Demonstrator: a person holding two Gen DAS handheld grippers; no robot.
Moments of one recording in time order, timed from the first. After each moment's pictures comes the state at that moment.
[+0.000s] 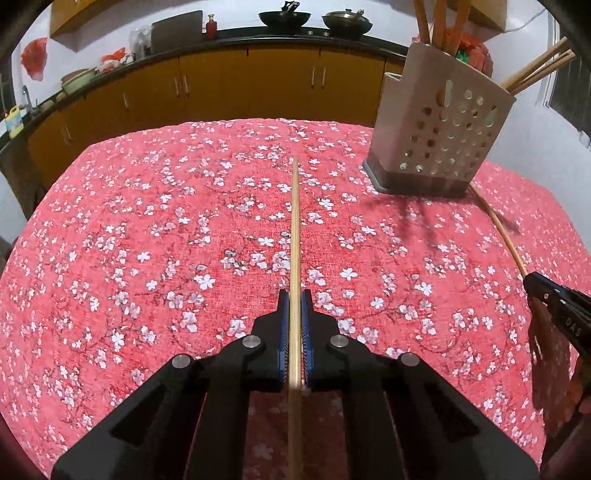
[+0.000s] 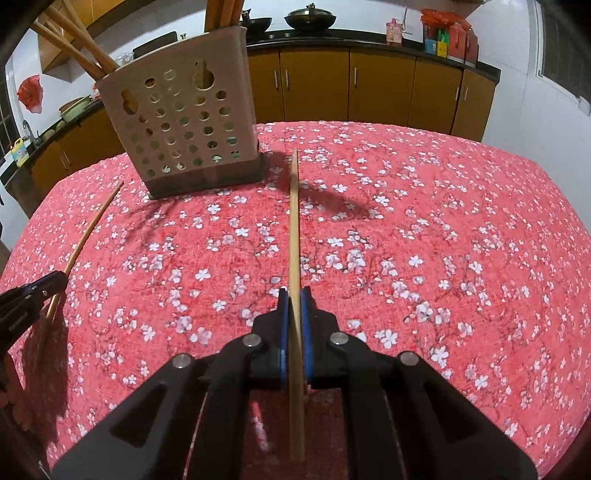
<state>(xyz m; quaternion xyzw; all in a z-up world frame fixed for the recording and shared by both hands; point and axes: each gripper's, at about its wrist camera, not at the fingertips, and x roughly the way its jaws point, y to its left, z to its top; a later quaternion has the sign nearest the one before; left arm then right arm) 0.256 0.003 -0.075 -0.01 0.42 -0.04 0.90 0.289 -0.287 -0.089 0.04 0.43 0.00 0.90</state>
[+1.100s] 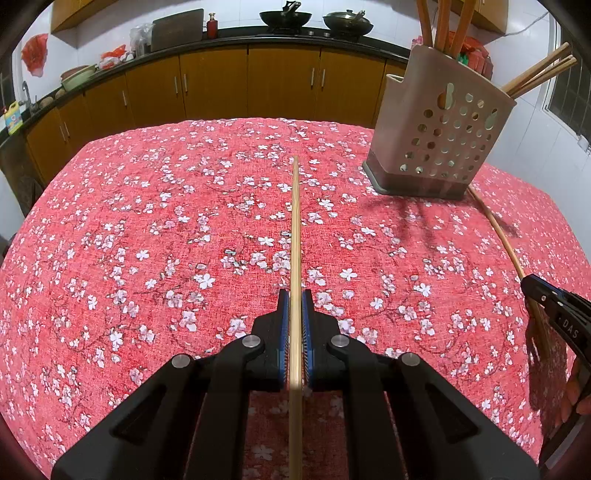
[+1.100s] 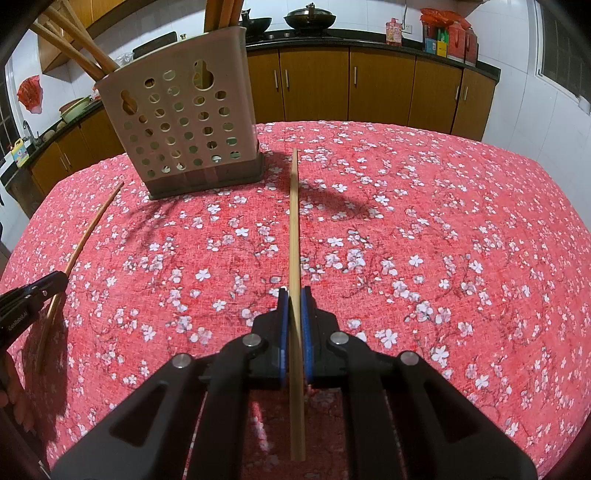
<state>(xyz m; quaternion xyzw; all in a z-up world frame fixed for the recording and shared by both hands) 0.254 0.006 -0.075 -0.02 0.43 -0.04 0.90 0.289 -0.286 -0.089 0.03 0.43 0.00 0.90</state>
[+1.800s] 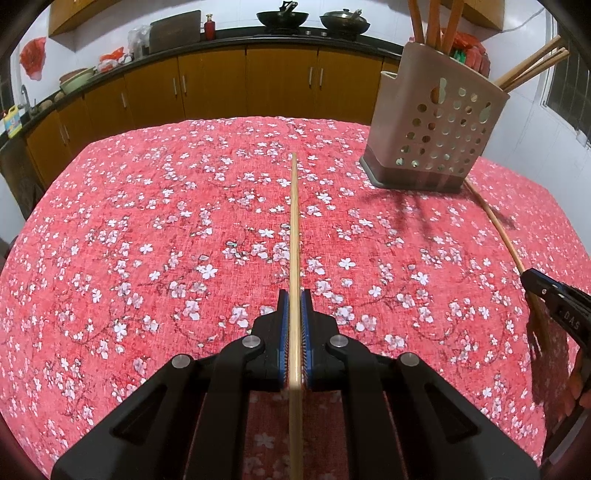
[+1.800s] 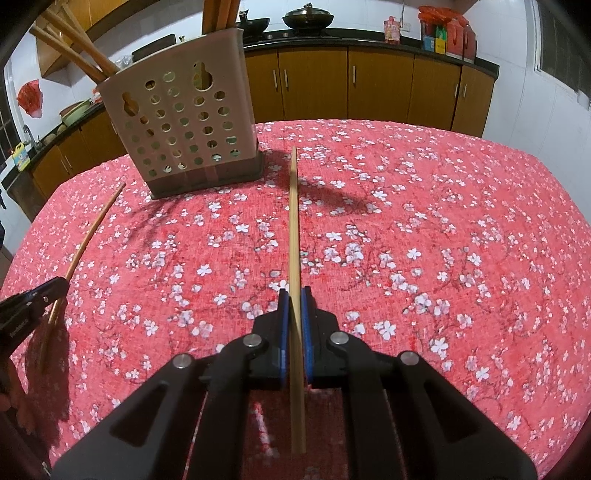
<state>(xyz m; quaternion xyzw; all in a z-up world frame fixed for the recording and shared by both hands) 0.244 0.004 -0.074 -0.01 0.43 -0.04 0.90 0.283 -0.289 -0.088 0.05 0.43 0.00 0.90</state>
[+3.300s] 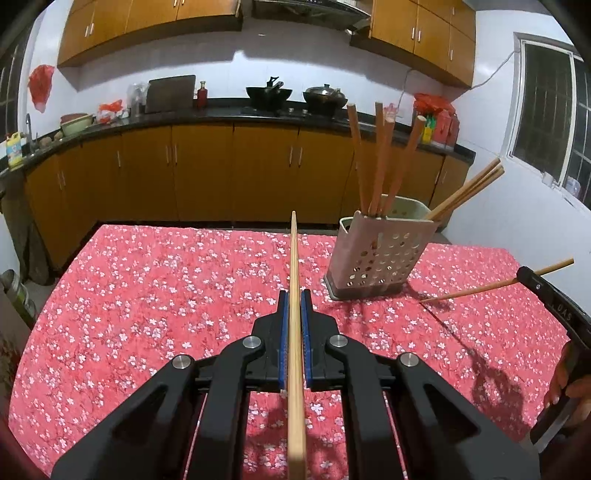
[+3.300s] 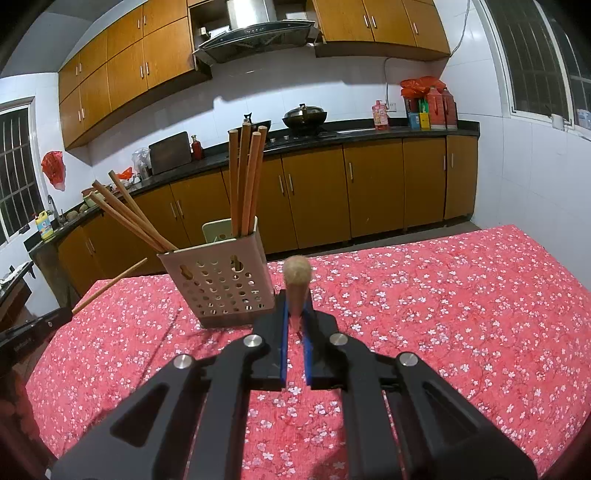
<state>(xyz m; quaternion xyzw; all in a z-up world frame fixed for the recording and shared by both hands) 0.210 0.021 0.044 -0.04 0.30 -0.08 0.95 0.239 -0.313 0.035 0.09 0.25 0.01 0.96</state>
